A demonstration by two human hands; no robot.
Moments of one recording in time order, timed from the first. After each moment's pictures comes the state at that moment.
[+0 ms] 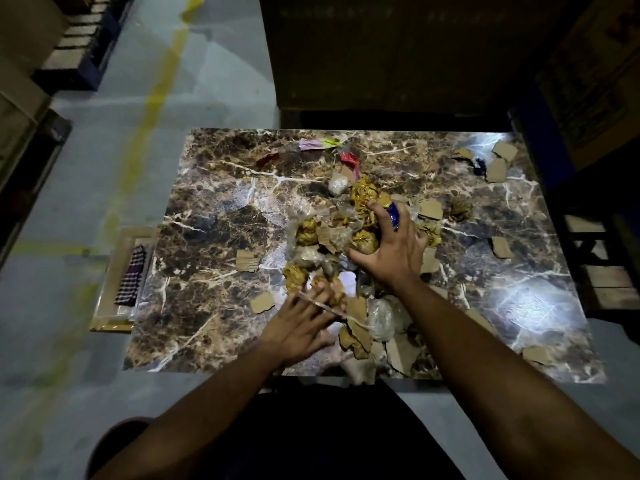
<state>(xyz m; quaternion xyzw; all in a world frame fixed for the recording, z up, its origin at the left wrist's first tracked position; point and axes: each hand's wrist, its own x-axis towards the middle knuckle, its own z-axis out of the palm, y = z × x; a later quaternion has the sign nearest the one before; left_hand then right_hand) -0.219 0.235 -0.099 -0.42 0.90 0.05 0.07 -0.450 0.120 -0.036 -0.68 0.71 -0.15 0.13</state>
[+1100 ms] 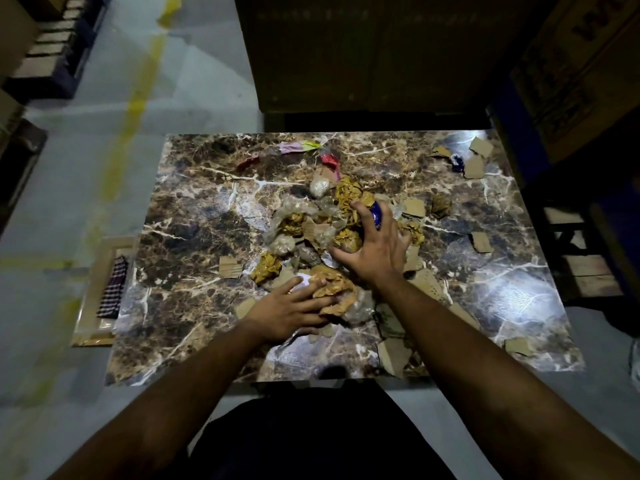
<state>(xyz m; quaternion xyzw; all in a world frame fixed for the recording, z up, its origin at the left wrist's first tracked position) -0.214 0.184 -0.096 -0.24 0.97 -0.04 0.07 -0.451 0.118 -0.036 -0.67 0.72 -0.14 0.12</state>
